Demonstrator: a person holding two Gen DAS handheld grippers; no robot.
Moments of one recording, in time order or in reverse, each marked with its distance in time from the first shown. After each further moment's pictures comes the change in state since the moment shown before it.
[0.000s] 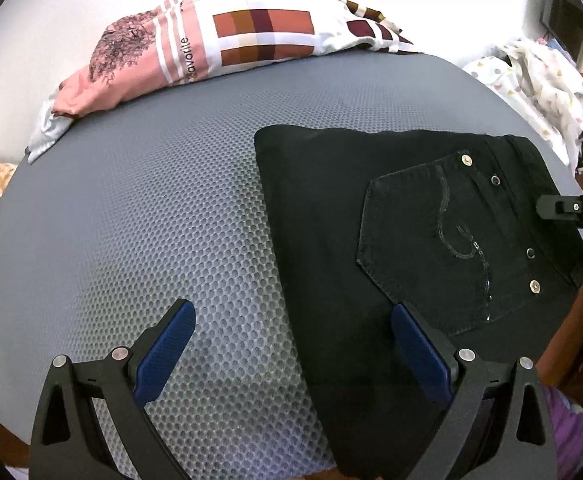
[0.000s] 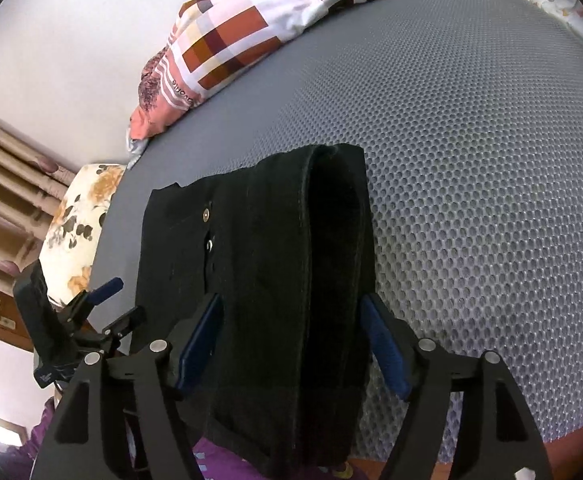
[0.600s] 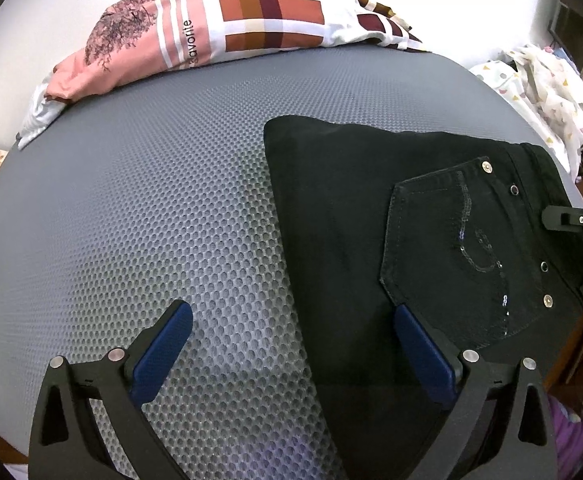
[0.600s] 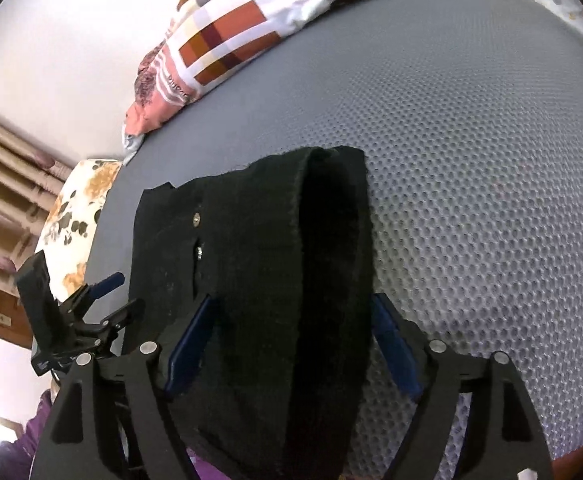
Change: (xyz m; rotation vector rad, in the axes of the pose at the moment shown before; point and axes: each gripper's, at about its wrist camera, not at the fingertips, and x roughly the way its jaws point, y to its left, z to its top) left arm 0.018 0.013 0.007 -0.032 0.026 -0.037; right arm 0.016 0.000 0.011 -0.028 0.020 -0.008
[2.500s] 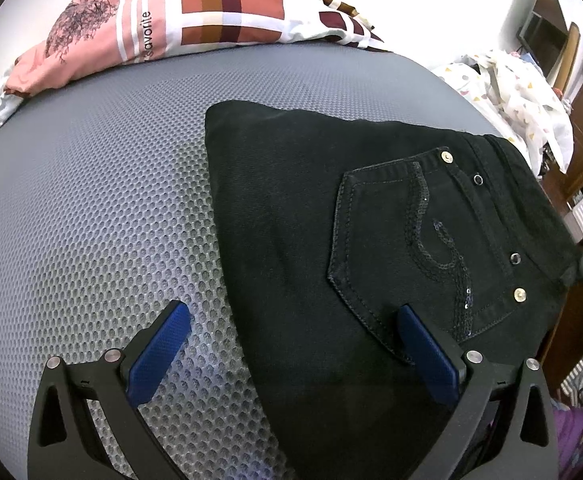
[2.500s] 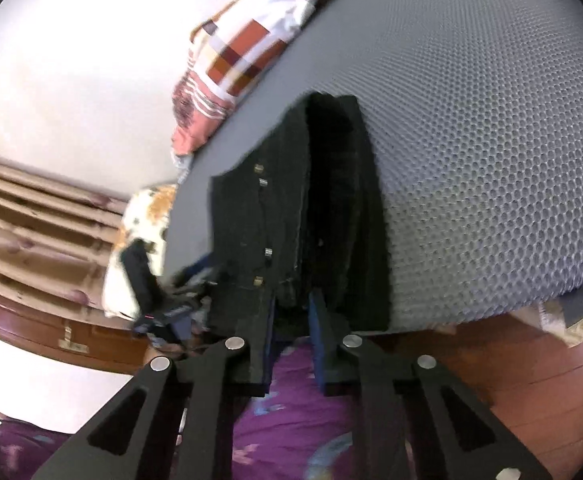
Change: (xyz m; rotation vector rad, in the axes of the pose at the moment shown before) left arm 0.006 -0.009 0.000 0.014 0.003 -0.176; right arm -0.066 -0.007 -0.070 0.216 -0.033 0.275
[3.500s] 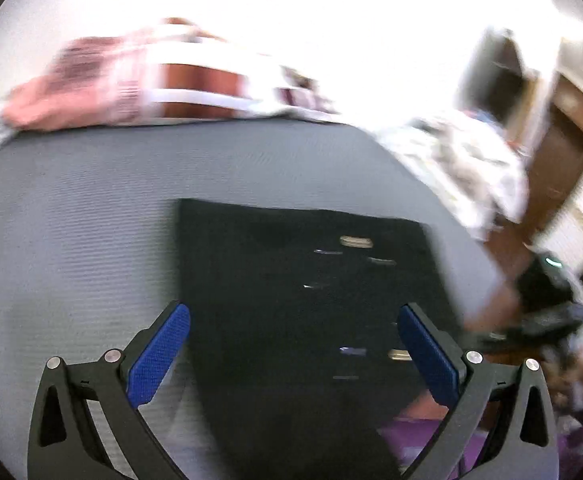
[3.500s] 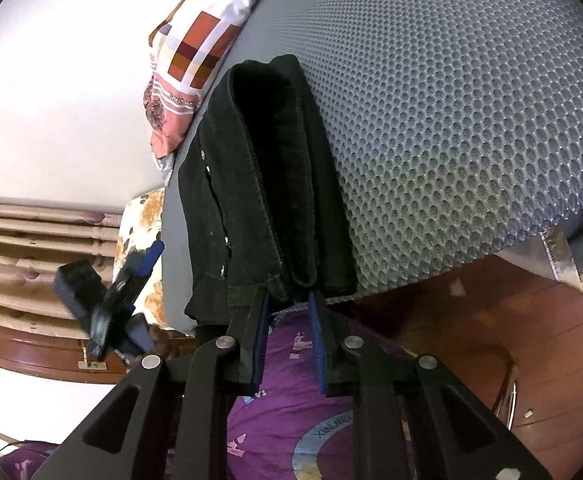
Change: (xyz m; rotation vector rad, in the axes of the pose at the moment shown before) left arm -0.066 -0.042 0.008 0.006 -0.209 -0.201; right arm 0.022 -0.050 -0.013 0.151 0.060 -0.007
